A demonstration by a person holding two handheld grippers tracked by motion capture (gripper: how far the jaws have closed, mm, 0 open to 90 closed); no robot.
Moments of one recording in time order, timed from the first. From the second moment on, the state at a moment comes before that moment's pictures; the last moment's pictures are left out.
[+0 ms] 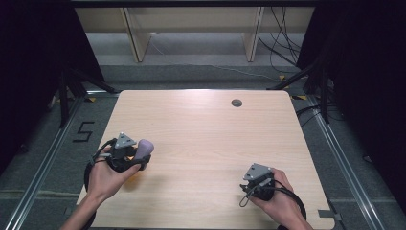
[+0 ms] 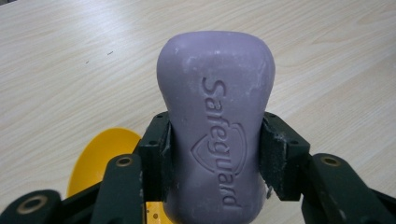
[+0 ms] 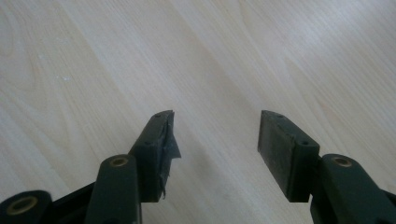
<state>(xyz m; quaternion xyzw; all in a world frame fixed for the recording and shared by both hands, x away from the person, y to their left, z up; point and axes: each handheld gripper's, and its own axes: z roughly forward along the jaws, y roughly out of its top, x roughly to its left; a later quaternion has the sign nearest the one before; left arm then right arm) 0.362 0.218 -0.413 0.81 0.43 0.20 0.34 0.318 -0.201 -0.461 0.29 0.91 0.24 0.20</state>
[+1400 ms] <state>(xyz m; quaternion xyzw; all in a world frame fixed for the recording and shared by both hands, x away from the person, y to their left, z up) 0.359 0.249 -0.414 0.79 0.48 0.20 0.33 0.319 -0.201 -0.460 0.28 0.91 0.24 0.20</state>
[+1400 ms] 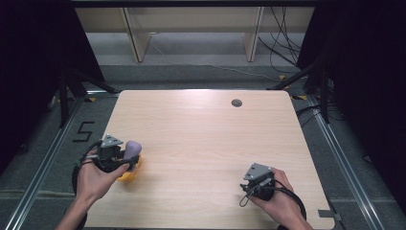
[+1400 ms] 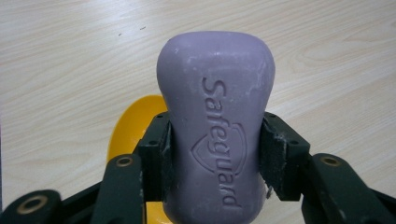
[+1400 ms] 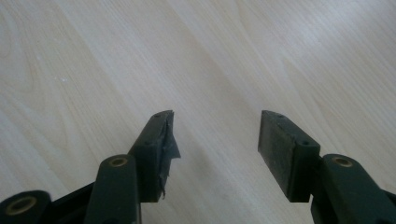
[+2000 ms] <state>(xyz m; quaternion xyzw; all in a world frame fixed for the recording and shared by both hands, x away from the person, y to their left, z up) 0.367 0.258 -0.417 0.77 0.53 0.19 0.31 0.319 -0.200 -0.460 0.29 0.91 0.24 0.20</state>
